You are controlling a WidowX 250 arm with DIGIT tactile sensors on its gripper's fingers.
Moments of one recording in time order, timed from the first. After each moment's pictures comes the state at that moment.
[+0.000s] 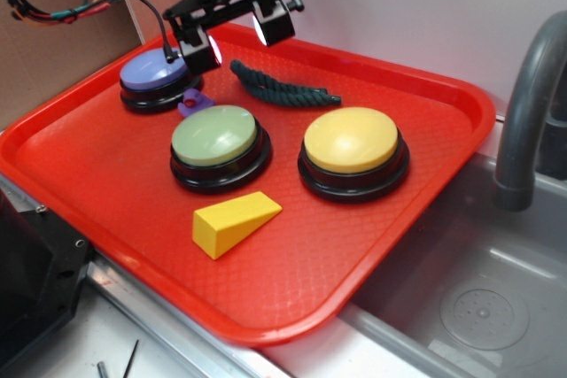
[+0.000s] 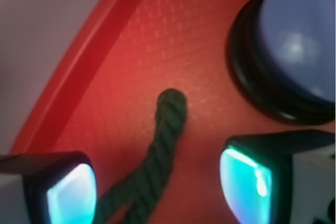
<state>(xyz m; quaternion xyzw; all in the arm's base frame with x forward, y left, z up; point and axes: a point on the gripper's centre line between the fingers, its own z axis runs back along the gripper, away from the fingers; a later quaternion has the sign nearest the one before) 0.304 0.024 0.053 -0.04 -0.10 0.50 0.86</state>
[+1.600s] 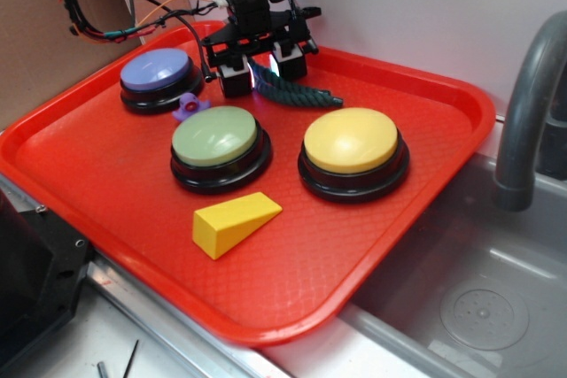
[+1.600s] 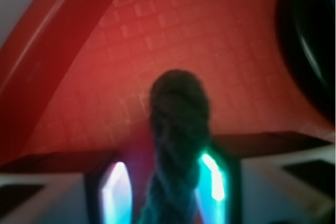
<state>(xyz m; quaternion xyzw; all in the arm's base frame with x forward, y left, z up) 0.319 0.015 0.014 0.01 -0.06 0.51 0.86</state>
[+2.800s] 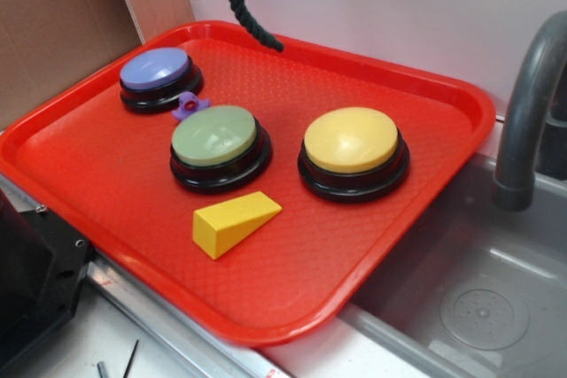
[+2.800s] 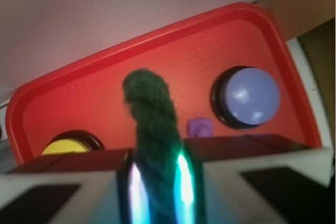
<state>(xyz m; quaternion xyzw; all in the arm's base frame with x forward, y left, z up) 0.262 -0.006 0.199 -0.01 -0.04 0.18 0.98</state>
